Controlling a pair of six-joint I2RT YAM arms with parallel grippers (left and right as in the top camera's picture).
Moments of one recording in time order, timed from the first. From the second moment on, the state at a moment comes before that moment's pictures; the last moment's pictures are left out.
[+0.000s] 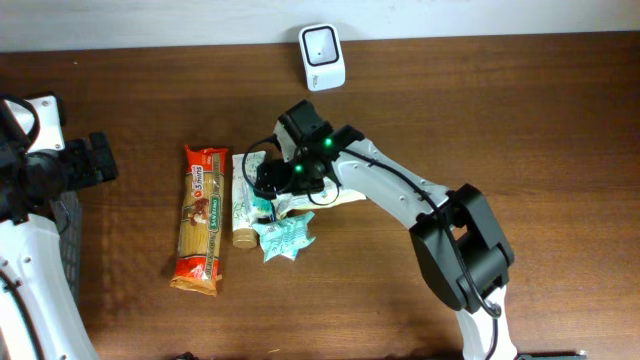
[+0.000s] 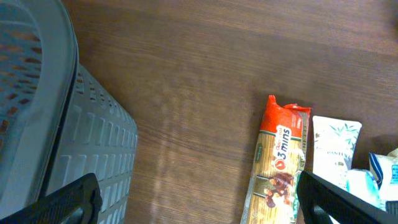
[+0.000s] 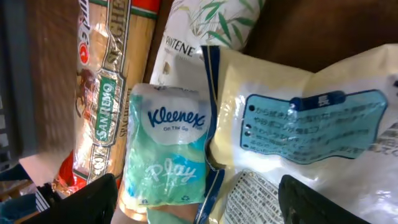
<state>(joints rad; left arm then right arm) 0.44 1.40 1.53 -1.03 0.09 0.18 0.64 2.14 1.65 -0.64 -0.48 0.44</state>
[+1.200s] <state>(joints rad) 0.44 1.40 1.53 -1.03 0.09 0.18 0.19 2.19 1.96 -1.34 -0.29 -0.01</state>
